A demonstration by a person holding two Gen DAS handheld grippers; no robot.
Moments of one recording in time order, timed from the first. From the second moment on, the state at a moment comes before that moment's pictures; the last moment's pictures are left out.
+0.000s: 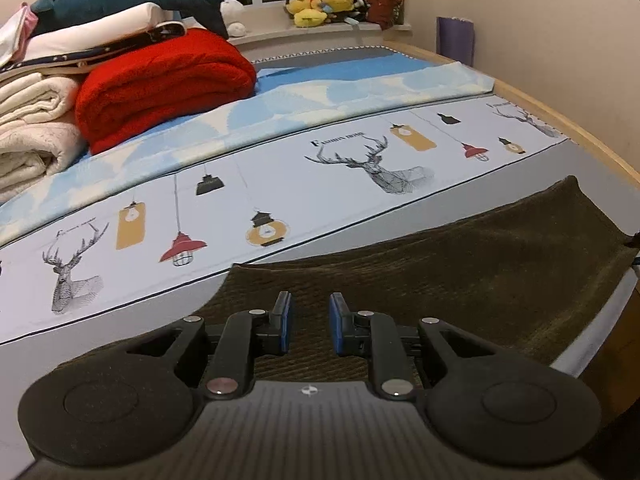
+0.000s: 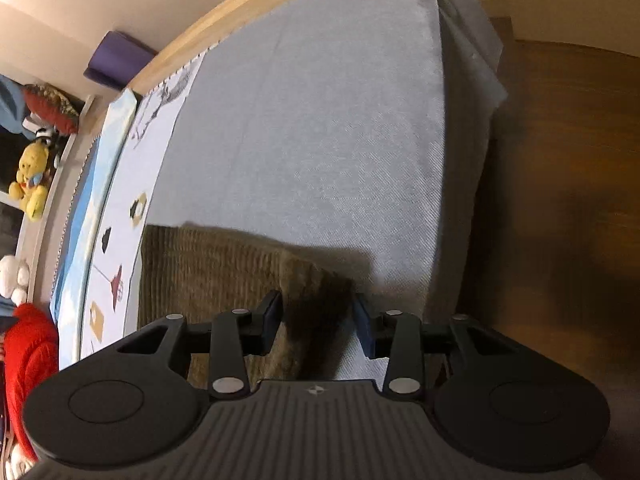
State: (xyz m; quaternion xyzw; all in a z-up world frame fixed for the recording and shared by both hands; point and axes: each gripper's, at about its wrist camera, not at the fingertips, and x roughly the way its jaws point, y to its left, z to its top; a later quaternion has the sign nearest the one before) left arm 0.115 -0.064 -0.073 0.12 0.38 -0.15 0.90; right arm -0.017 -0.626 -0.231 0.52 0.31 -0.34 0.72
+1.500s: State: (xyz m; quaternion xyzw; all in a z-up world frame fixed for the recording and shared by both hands) left arm 0.117 0.051 -0.050 0.04 0.40 -0.03 0.91; right arm 0.032 -0.116 -0.163 -0.15 0.26 0.24 0.92
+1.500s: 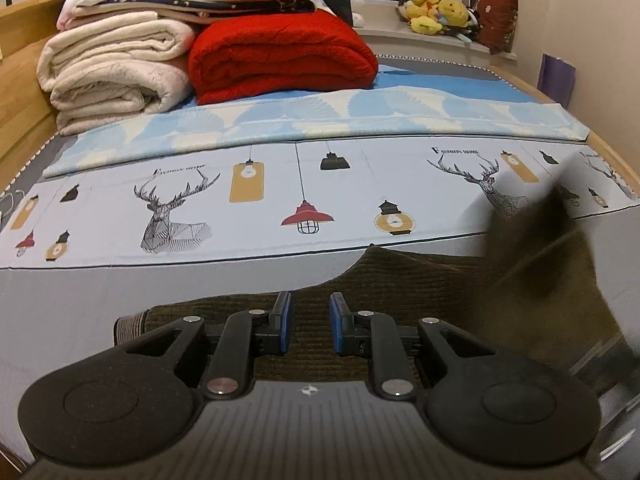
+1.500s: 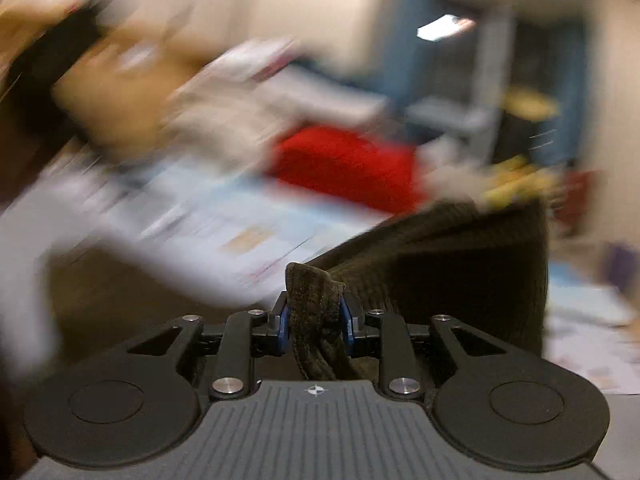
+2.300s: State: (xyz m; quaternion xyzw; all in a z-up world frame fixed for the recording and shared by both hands) left arm 0.121 0.050 -0.052 0.04 0.41 -0.03 0.91; right arm 0.045 -0.122 -0.172 -0.11 0.33 0.29 0.89
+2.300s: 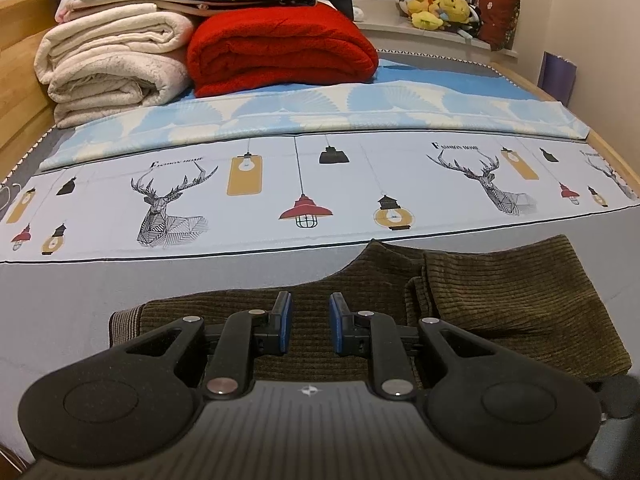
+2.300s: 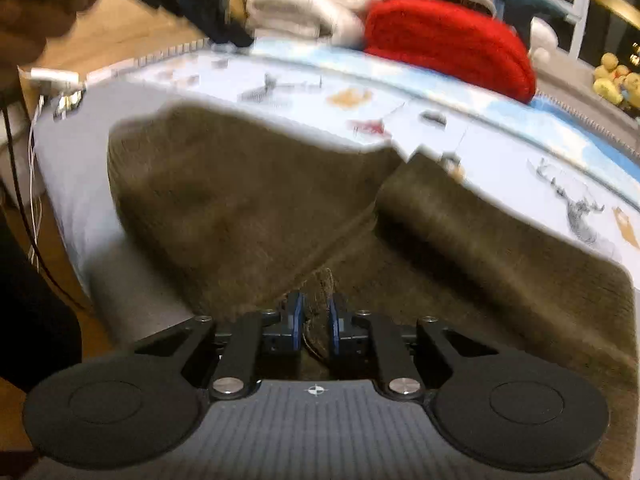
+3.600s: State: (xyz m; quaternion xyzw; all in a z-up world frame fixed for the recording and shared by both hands) left arm 0.247 0.004 -0.162 -0.14 0.49 -0.15 0.85; right arm 0.026 -0.166 -0.153 -0.12 0.35 0.35 0.86
